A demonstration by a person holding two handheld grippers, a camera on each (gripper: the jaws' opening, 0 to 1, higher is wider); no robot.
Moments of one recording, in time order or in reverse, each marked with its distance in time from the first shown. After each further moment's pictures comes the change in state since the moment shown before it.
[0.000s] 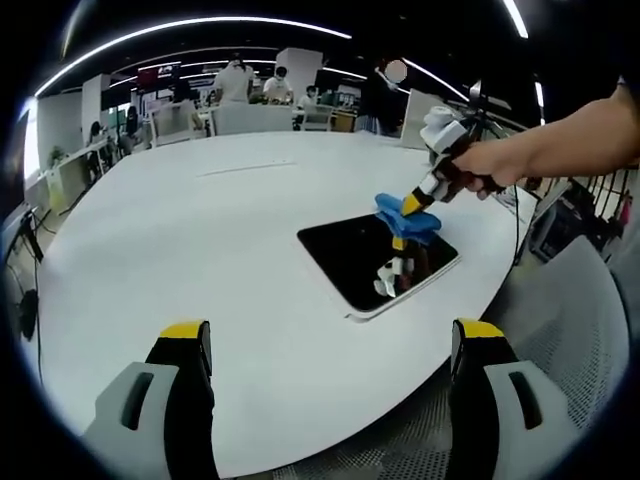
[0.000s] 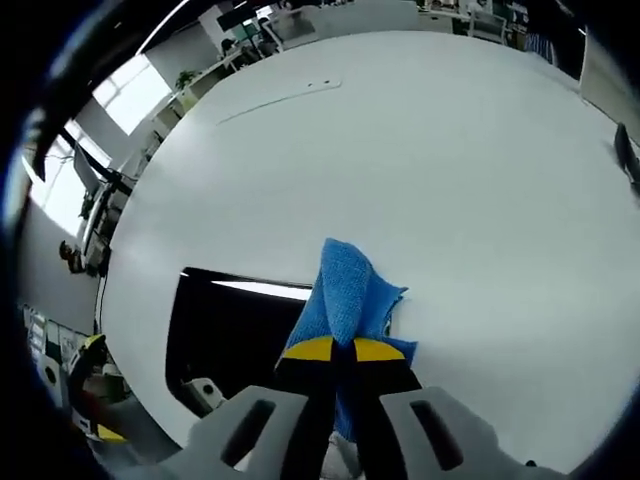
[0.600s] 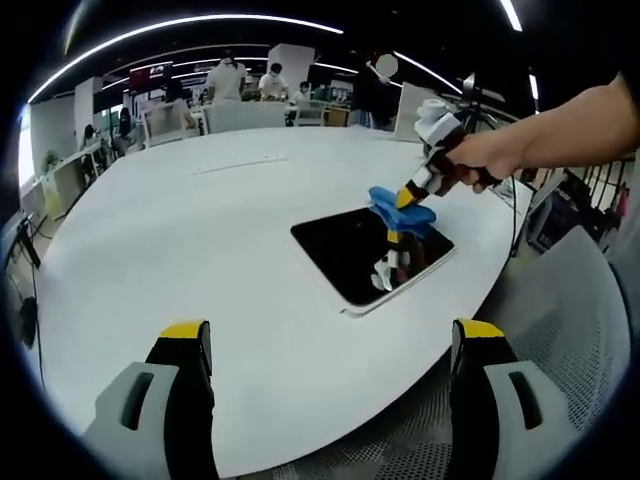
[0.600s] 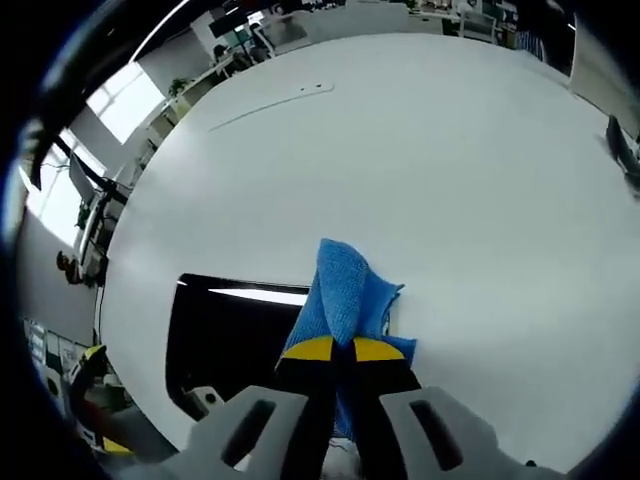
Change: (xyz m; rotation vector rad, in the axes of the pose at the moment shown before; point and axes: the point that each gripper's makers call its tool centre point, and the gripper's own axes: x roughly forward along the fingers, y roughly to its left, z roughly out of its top) left arm 0.001 -0.004 -0.004 0.027 0.030 -0.013; right arm -0.001 0.000 0.000 0.049 -0.018 -0.012
